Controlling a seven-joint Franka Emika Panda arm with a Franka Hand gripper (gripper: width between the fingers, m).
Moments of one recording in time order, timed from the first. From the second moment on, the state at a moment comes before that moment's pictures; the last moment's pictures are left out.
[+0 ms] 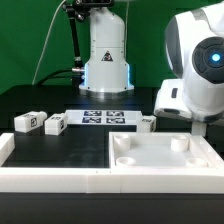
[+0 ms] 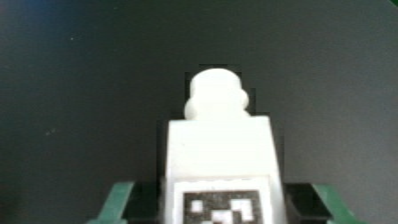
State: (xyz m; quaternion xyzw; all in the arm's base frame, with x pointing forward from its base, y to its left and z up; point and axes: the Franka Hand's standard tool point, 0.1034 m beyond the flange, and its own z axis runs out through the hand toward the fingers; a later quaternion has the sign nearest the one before) arm 0.392 0.198 0.008 -0.89 0.15 0.44 0.05
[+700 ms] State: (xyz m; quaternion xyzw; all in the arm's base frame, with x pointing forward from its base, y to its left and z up) arm 0.404 0.174 0.069 -0.88 0.15 0.45 0.06
